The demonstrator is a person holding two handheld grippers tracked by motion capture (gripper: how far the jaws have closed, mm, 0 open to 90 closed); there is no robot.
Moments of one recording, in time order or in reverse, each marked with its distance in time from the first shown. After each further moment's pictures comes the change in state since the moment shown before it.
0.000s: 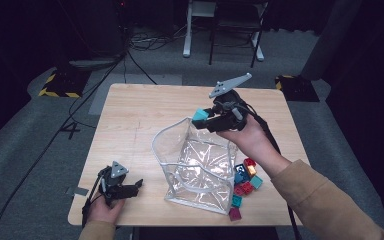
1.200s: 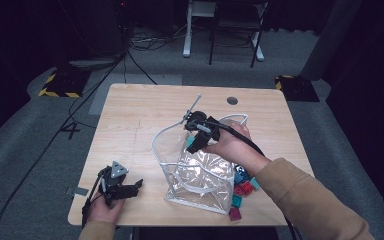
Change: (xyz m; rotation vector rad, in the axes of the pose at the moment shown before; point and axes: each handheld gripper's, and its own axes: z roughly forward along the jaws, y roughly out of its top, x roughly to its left) left arm 0.000 0.000 0.000 0.001 -0.001 0.001; right arm 0.003 -0.020 0.097 0.513 0.039 -0.039
